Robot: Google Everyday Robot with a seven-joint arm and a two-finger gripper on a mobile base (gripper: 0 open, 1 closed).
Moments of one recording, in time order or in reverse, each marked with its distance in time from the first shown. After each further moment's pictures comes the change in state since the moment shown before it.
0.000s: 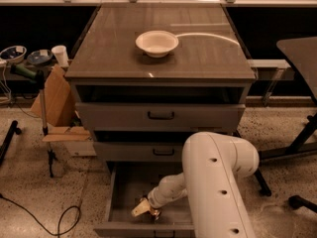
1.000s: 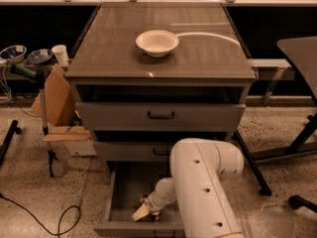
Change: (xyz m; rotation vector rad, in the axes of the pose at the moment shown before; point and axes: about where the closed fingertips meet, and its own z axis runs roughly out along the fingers) arm 0.020 -0.010 0.046 0.000 0.084 -0.001
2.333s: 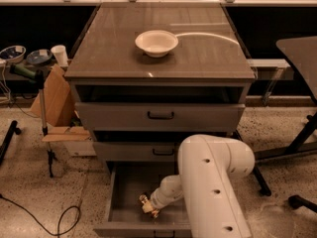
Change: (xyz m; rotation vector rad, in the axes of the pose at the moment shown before) arm -0.004 -0.010 -0.030 0.019 -0.035 0.027
